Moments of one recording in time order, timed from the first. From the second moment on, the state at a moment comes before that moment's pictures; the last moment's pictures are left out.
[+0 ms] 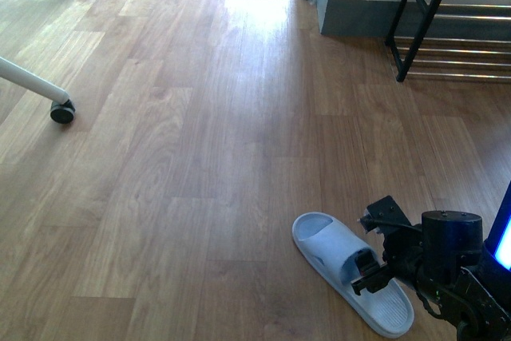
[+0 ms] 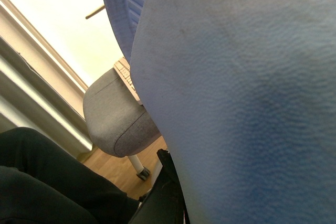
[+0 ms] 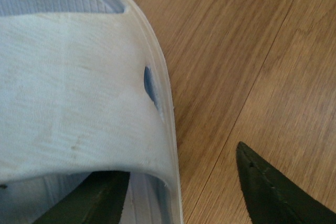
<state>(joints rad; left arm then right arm) -0.20 1.10 0.13 1.01 -0.95 0.53 0.09 3.03 1.07 1.15 -0.07 -0.38</state>
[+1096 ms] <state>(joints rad) -0.20 1.10 0.13 1.01 -0.95 0.53 0.01 2.80 0.83 1.24 -0.03 -0.44</state>
